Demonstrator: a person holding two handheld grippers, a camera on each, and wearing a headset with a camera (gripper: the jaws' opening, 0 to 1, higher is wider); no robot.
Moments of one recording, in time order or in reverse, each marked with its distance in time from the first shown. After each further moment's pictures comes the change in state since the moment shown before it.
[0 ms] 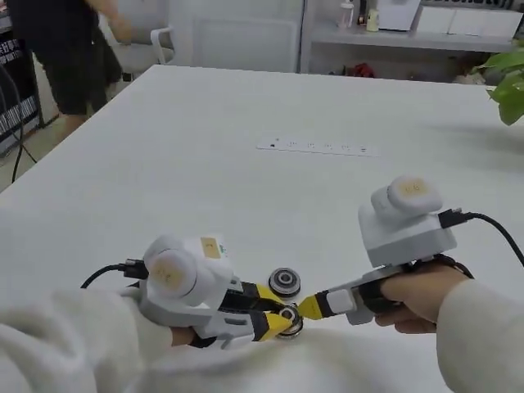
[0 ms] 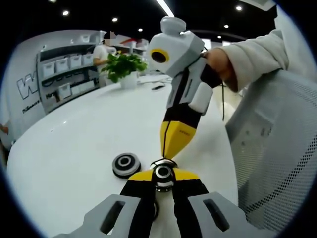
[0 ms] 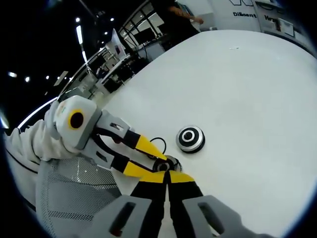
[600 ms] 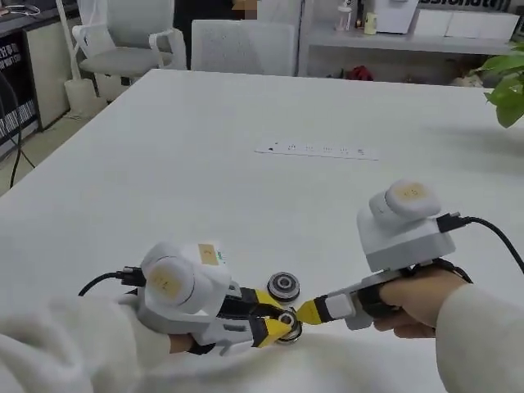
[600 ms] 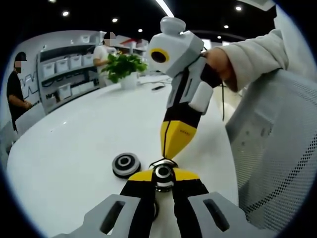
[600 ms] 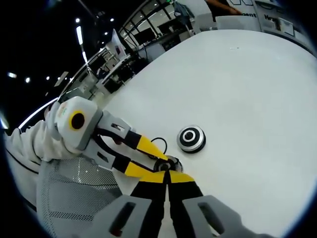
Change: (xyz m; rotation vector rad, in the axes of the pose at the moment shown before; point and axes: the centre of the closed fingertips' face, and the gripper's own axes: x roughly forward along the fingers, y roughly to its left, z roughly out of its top) left arm -0.001 0.001 0.001 0.002 -0.005 0.000; right arm -0.001 0.002 0.002 0.004 -0.001 0.007
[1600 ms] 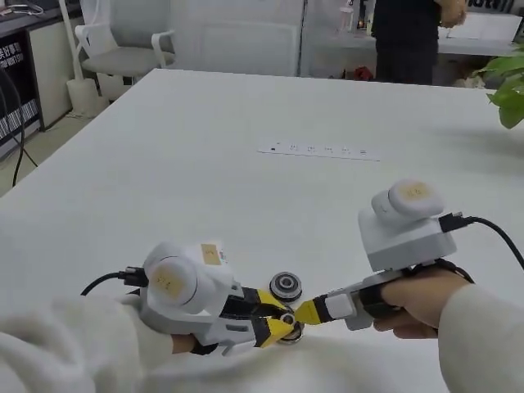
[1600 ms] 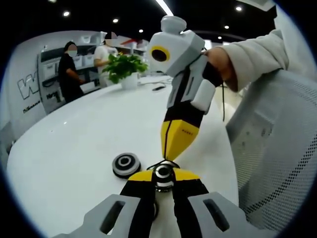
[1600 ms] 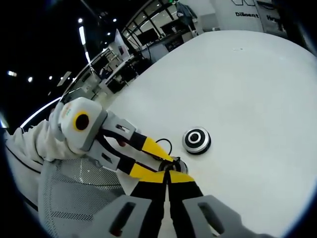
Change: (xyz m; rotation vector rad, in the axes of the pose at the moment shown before) left arm 0.002 0.001 0.000 -0.002 -0.005 0.006; right arm 0.001 0.005 0.002 -0.008 -0.006 0.027
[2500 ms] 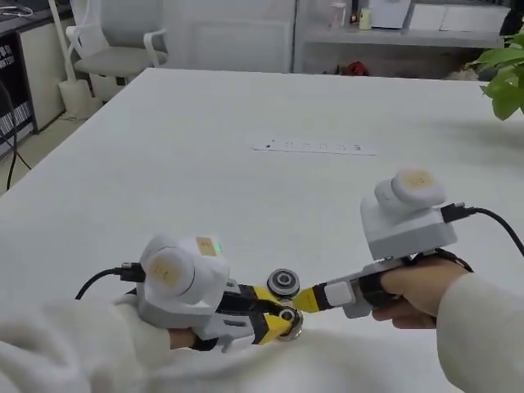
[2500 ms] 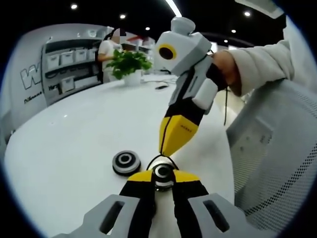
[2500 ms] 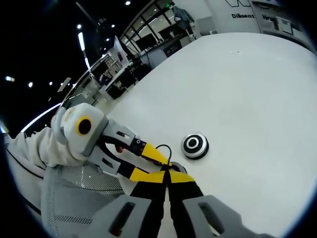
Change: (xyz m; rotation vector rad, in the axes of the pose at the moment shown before) left arm -0.001 0.000 0.000 -0.066 0.017 0.002; right arm -0.004 -0.001 0.009 0.027 -0.046 0.005
